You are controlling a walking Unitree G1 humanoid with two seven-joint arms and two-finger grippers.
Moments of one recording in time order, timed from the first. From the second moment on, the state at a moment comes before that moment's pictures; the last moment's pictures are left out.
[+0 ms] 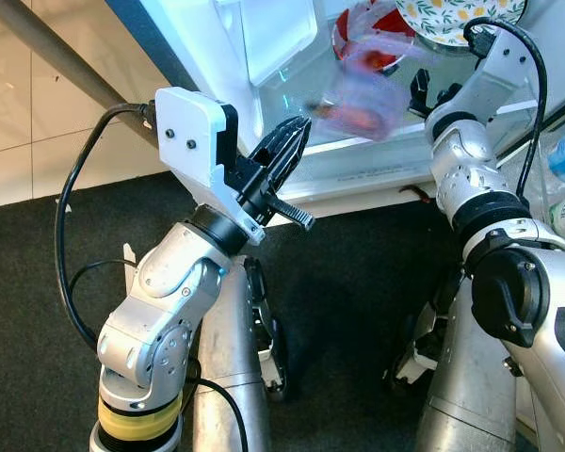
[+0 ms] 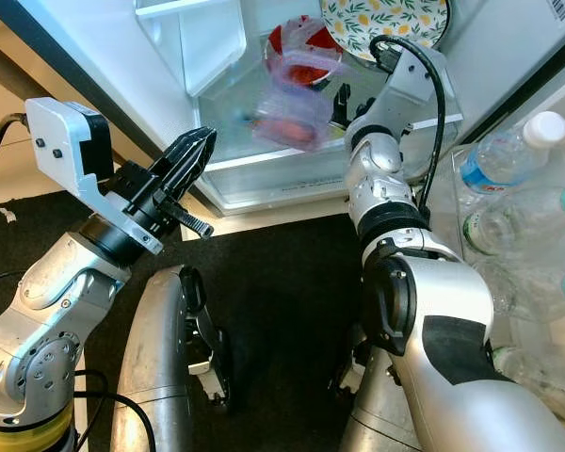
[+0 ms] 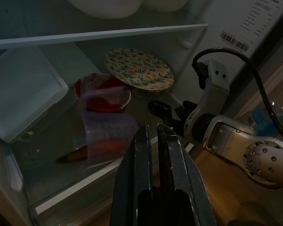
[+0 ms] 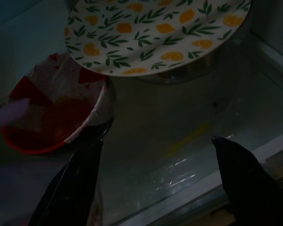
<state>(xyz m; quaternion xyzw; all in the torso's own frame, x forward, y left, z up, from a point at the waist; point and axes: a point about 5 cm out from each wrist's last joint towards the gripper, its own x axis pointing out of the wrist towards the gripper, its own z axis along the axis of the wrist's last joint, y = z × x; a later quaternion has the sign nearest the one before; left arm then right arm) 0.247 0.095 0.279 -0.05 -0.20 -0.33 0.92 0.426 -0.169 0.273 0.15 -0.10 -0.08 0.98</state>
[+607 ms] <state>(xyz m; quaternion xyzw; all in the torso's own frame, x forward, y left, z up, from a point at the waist) 0.251 0.092 0.276 -0.05 -0.20 -0.34 0.92 0.423 -0.156 0.255 0.11 -0.11 0.04 0.99</state>
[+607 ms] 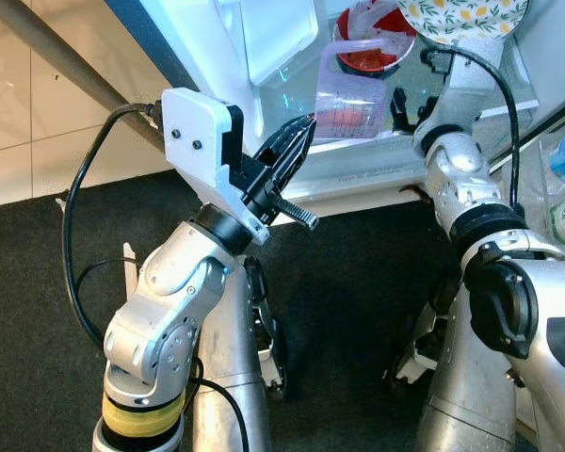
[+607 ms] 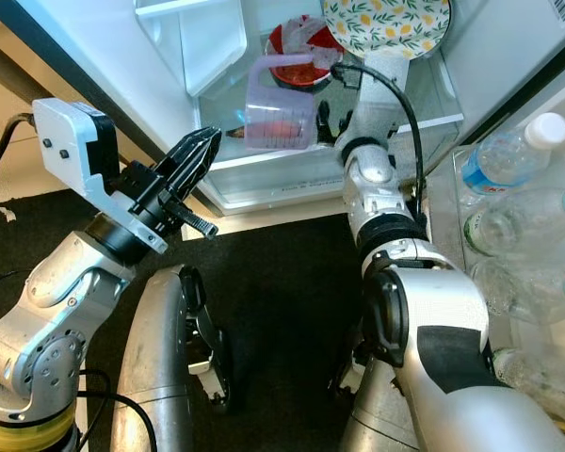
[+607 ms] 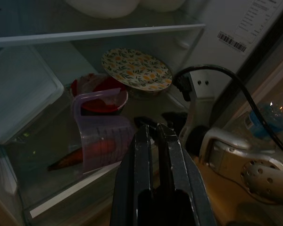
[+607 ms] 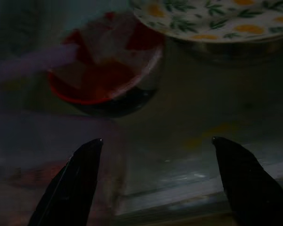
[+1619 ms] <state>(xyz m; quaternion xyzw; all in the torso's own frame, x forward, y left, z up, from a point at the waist) 0.249 0.106 0.232 -0.04 -0.15 -0.33 0.93 0.393 -0.093 0.168 -0.06 -0.04 0.22 0.97</state>
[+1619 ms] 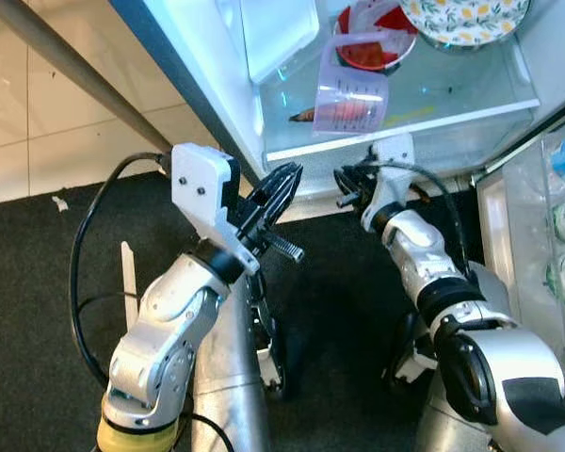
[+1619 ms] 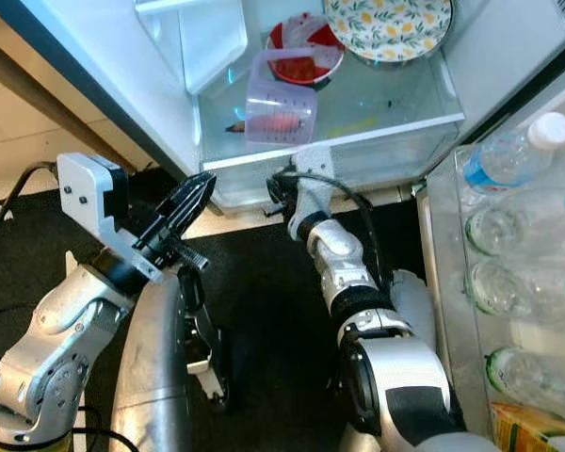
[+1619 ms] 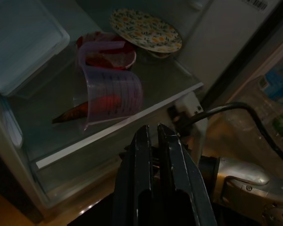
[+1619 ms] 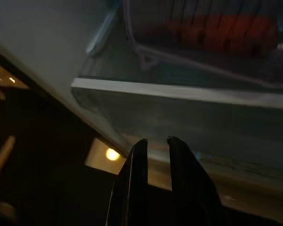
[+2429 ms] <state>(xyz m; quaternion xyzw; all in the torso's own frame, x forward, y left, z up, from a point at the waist) 0.235 0.118 0.240 0.00 -0.16 -0.31 0.94 0.418 -0.101 0.215 -0.24 -0.02 0.11 0.97</state>
